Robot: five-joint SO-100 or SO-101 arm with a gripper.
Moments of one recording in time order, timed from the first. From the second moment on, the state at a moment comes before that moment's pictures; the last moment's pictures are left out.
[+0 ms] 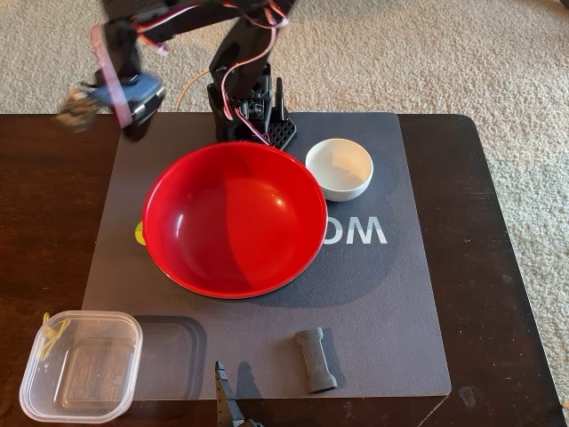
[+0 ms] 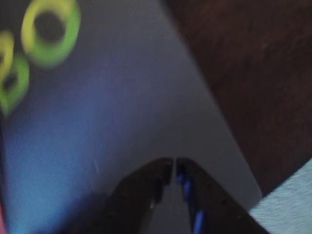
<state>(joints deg) 62.2 114.2 116.5 72.6 107.2</state>
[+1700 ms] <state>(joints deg) 41.8 7.6 -13.2 78.0 96.0</state>
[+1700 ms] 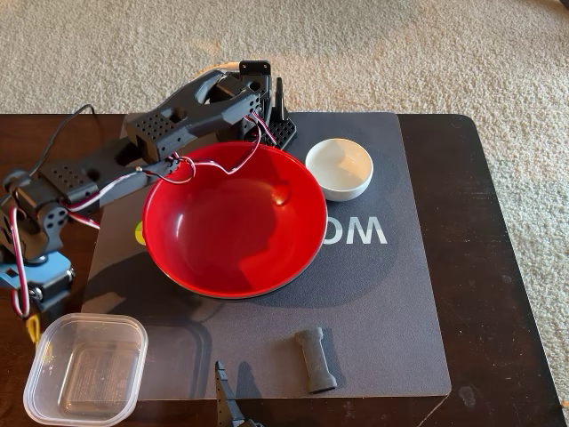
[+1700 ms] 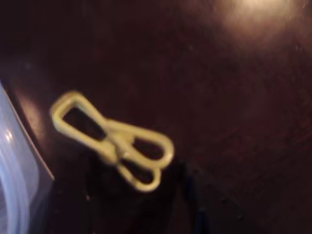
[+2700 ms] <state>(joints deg) 48.1 24.3 -13.2 90.7 81.4</state>
